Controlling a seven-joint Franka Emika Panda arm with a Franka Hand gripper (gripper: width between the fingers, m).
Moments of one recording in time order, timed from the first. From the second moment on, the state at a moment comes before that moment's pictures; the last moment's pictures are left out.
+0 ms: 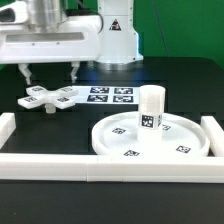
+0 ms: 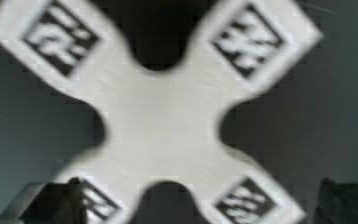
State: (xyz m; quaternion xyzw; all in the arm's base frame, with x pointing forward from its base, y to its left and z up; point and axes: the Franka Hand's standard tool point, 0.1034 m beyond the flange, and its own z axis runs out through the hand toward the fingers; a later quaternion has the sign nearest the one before) arm 0.426 -0.161 0.056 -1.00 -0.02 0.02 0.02
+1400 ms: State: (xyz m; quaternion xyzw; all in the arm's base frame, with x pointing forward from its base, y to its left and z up) arm 0.428 -0.156 0.038 -1.00 -0.03 0.03 0.02
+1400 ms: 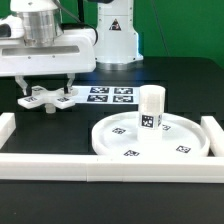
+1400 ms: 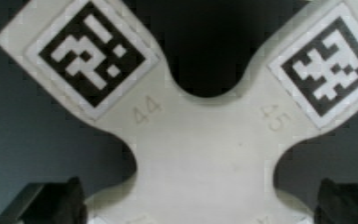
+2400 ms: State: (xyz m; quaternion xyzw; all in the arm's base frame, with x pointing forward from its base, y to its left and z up) arm 0.426 -0.154 0.037 -1.00 0.00 0.03 0.02
